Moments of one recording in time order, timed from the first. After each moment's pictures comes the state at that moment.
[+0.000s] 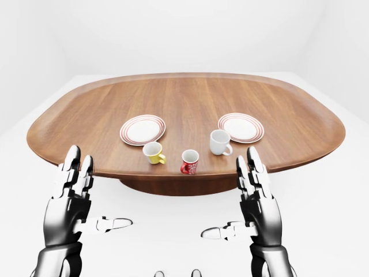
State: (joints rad) left arm 0.46 0.00 -0.03 -0.65 0.05 -0.09 -0.02; right arm 0.47 0.10 -0.20 -0.63 0.20 -0.09 0.38
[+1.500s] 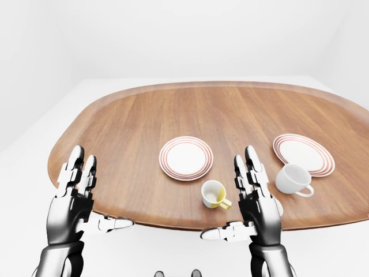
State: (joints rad) left arm 0.45 0.00 -0.04 -0.64 0.03 -0.09 -0.04; right arm 0.47 0.09 -0.19 -0.63 0.22 -0.09 0.39
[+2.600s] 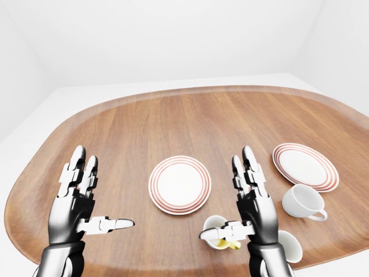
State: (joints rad) left arm 0.45 0.01 -0.04 -0.63 0.03 -0.09 -0.04; right arm 0.46 0.09 -0.18 -0.61 0.22 -0.09 0.40
